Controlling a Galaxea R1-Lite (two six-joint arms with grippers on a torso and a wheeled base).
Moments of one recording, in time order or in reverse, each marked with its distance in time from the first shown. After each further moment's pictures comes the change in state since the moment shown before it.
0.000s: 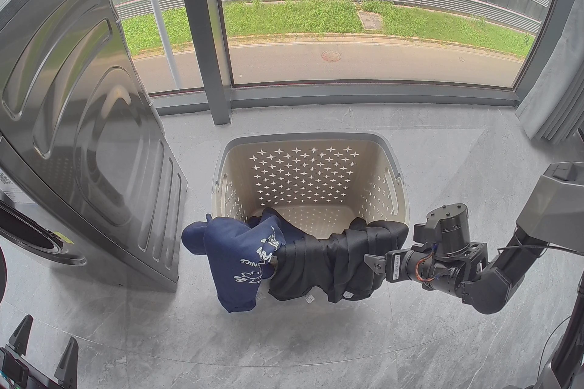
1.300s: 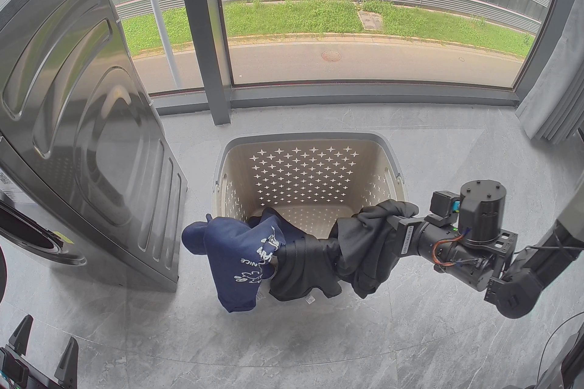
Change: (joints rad) left arm 0.000 0.000 0.000 0.000 0.000 0.001; right arm 0.053 -0.178 0.053 -0.166 -0.018 0.002
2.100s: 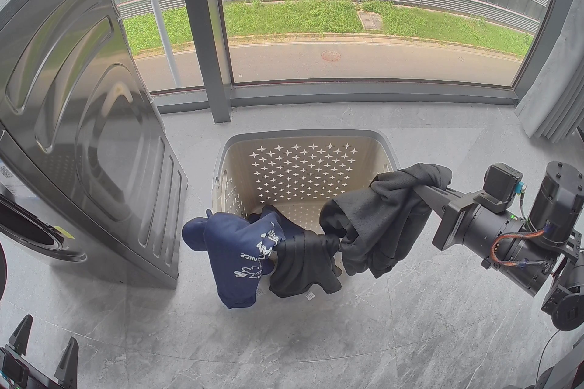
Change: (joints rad) left arm 0.000 0.000 0.000 0.000 -0.001 0.004; right arm 0.095 -0.351 0.109 -0.019 0.012 -0.090
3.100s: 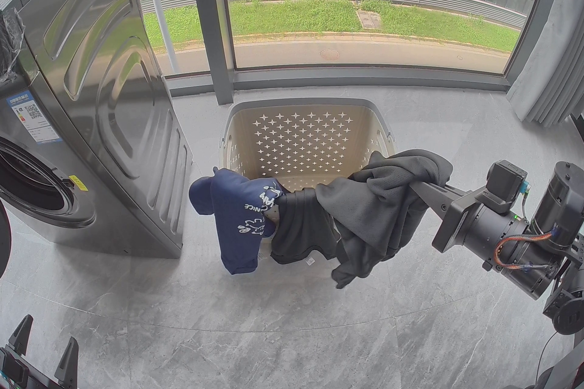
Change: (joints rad) left arm 0.000 0.000 0.000 0.000 0.000 -0.002; right arm 0.037 -0.013 0.004 -0.044 0.018 0.004
